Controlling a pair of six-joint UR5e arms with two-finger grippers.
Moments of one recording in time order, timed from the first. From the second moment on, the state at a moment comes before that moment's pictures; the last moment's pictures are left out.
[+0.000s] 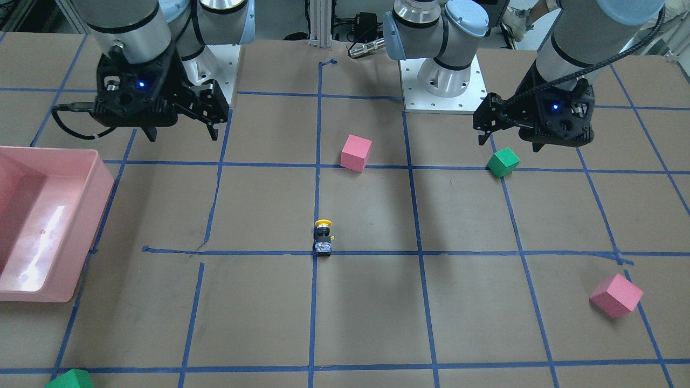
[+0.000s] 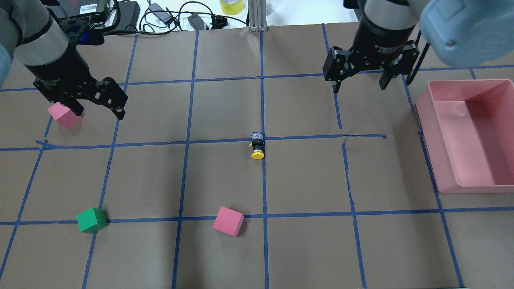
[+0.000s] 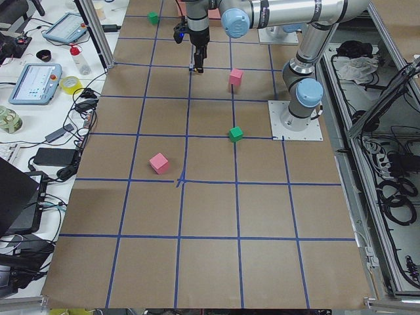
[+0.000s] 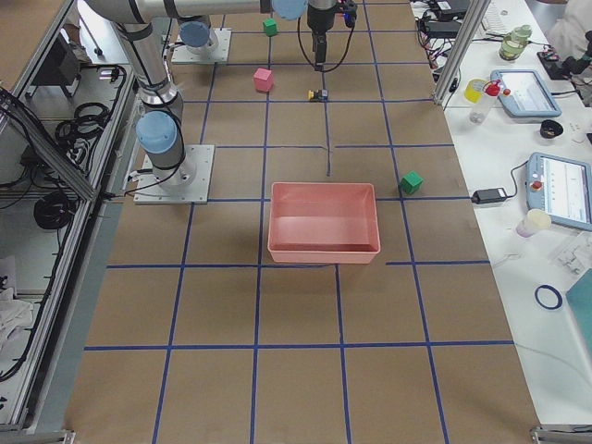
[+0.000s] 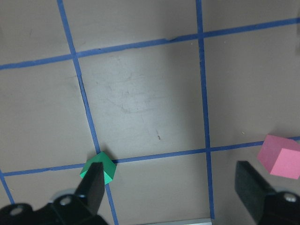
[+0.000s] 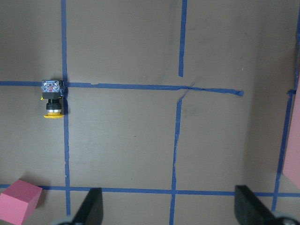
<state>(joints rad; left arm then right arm) -1.42 -1.55 -1.63 -1.60 1.61 0.28 1.64 -1.54 1.49 -1.52 -1.56 0.02</state>
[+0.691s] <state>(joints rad) -1.43 -1.55 -1.63 -1.58 1.62 0.30 1.61 -1.55 1.47 -1.51 -1.55 -0.05</state>
